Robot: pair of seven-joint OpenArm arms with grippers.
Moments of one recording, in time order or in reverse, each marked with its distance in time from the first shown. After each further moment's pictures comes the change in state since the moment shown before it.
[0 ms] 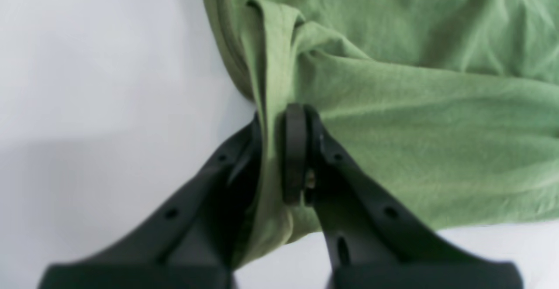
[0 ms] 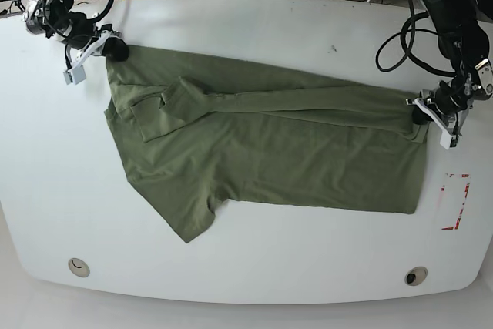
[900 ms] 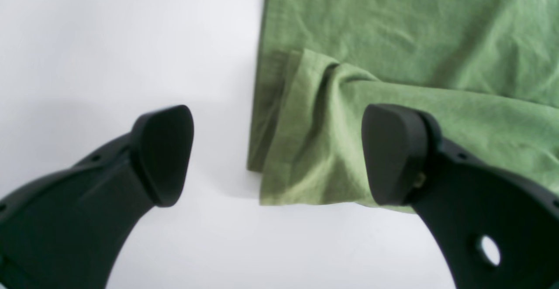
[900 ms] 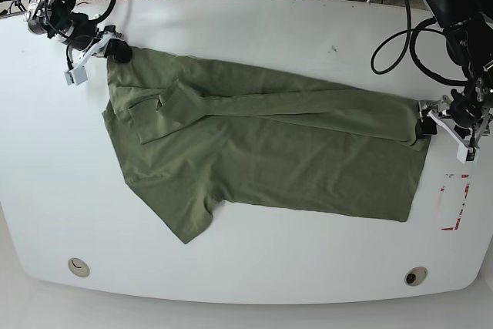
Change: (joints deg) left arm -0.8 0.3 -3.1 11.9 1.4 3.5 5.2; right arm 0.3 -1.2 0.0 0.0 0.0 0.0 0.3
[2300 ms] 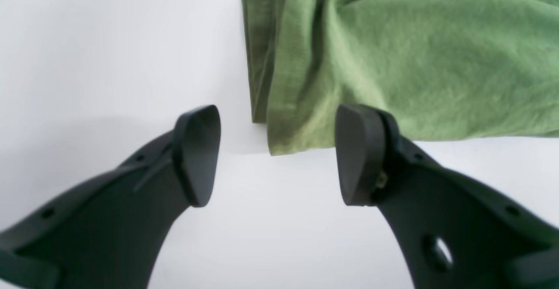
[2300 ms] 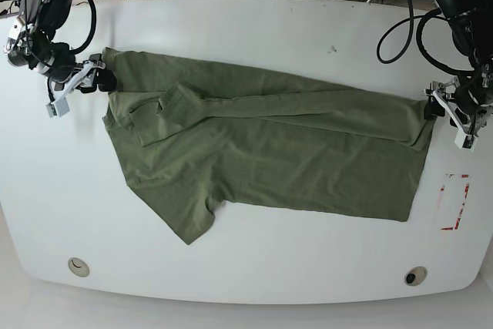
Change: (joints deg) left arm 3.5 -1.6 -2.0 3.0 0.4 -10.6 3.2; right arm 7.0 7.1 -1.0 -0.6 -1.1 -0.6 -0.7
